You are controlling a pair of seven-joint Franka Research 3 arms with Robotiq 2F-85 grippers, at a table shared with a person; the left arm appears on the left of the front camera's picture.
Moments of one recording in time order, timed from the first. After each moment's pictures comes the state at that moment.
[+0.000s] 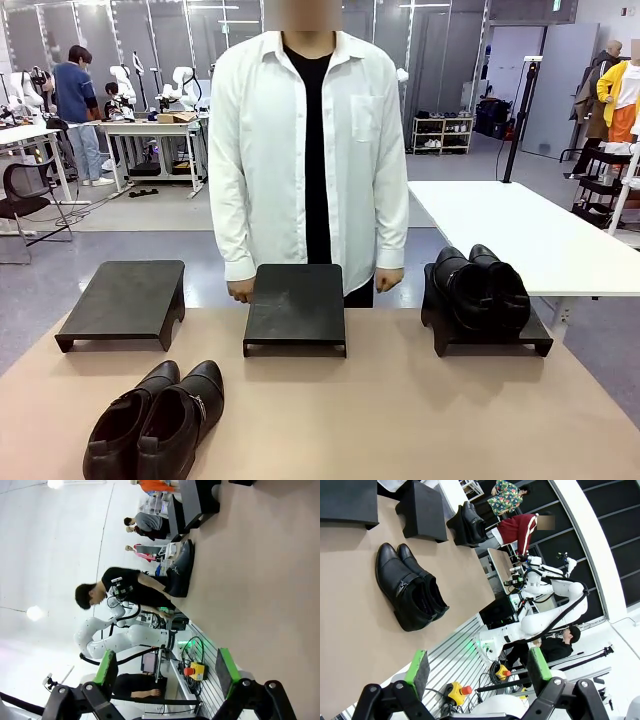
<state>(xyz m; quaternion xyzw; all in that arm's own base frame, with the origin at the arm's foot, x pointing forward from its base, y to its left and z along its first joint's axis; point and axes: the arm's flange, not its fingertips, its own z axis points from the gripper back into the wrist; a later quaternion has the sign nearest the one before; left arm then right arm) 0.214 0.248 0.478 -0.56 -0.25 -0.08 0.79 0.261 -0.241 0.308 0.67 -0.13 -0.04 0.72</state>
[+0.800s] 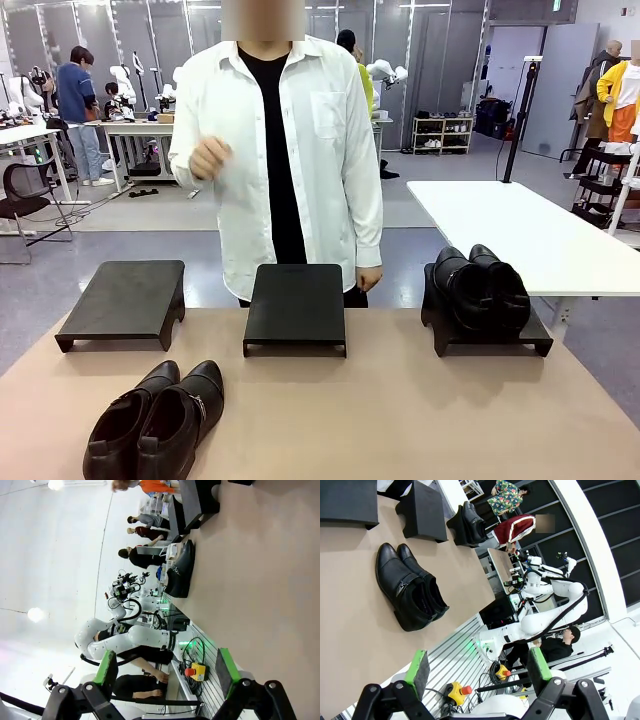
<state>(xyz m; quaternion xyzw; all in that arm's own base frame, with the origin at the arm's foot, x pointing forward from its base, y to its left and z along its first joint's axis) 0.214 0.248 0.478 -0.56 -0.25 -0.08 0.79 0.259 -0.240 0.306 0.68 -0.13 -0.04 0.72</state>
